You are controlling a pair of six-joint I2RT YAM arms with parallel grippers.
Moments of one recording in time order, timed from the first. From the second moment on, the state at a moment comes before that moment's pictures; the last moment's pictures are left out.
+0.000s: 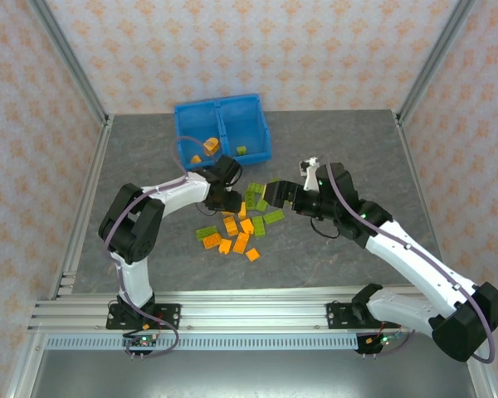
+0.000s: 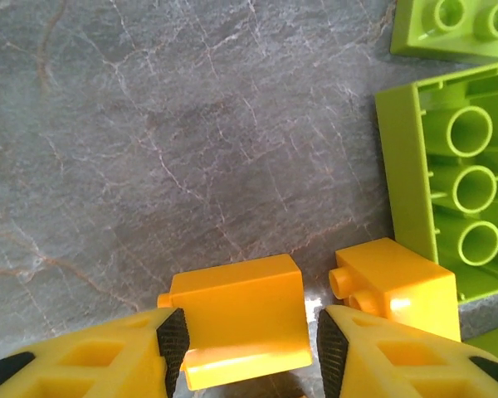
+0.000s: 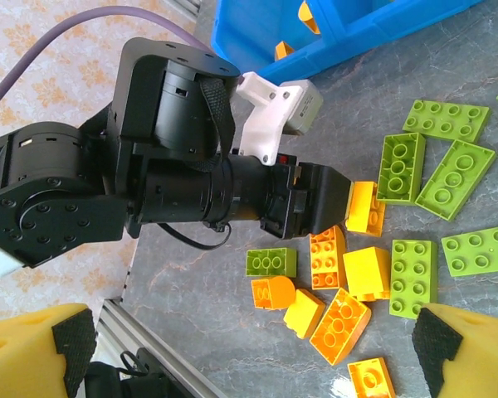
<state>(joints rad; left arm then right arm) -0.50 1.88 1.24 -0.61 0.02 -0.43 0.62 1.05 0.92 -0.40 -0.29 0.77</state>
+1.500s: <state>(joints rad) -0.28 1.78 1.60 -0.63 -0.25 -0.42 0.70 1.08 0.95 -0.40 -0.27 0.77</state>
